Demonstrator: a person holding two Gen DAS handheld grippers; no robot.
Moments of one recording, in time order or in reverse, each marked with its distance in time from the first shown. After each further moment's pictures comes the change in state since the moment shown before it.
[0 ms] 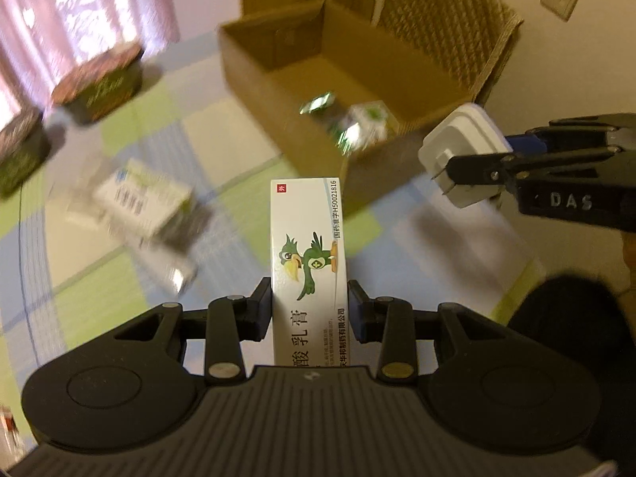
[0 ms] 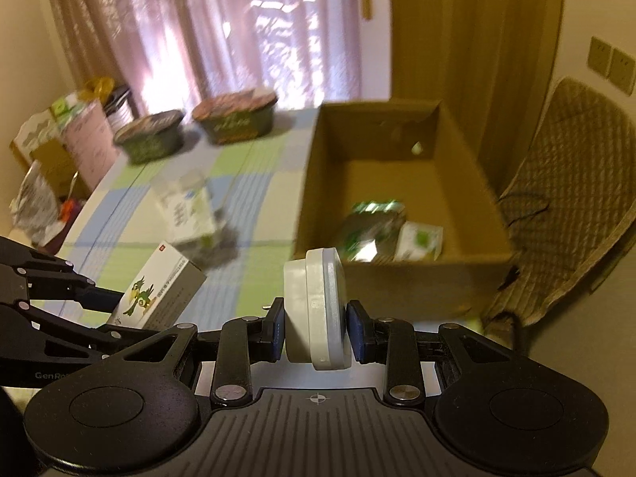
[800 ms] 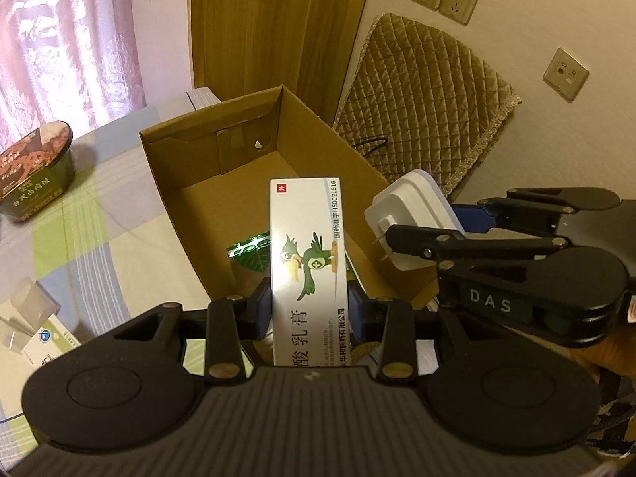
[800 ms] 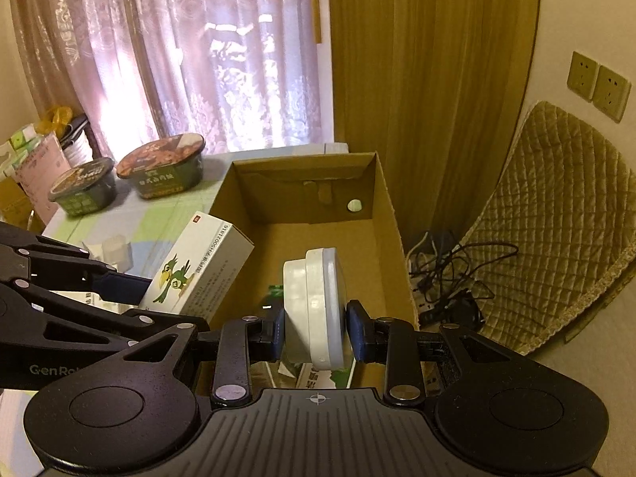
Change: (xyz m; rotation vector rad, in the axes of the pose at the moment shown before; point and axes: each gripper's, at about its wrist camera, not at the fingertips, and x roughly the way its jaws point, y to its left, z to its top) left arm 0.074 -0.025 0.144 -0.031 -0.086 -0.094; right arm 0.063 -0.090 0.079 0.030 -0.033 -0.058
